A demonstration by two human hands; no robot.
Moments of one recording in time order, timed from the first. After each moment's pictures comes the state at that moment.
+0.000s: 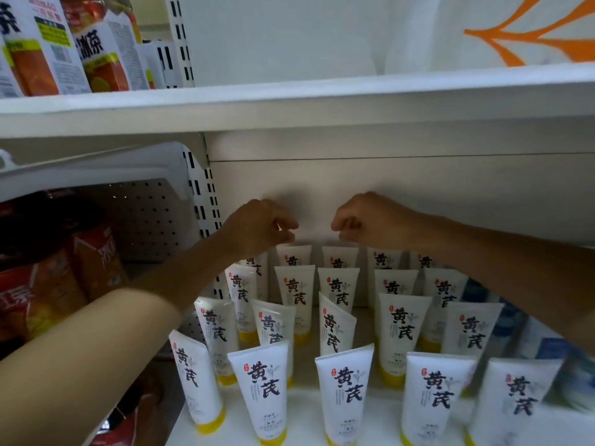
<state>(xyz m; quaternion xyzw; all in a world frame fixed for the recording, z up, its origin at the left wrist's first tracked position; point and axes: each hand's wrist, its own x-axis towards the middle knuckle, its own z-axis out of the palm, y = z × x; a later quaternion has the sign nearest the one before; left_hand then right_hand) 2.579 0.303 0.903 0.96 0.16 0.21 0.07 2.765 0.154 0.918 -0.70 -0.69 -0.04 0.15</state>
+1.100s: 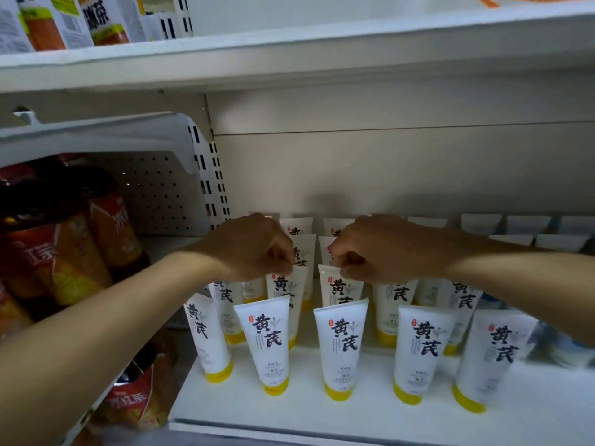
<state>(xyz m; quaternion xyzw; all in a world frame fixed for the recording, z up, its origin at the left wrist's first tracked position) 2.520 0.228 0.898 0.99 0.16 0.04 0.05 2.695 0.085 0.900 -0.66 -0.75 -0.04 0.00</state>
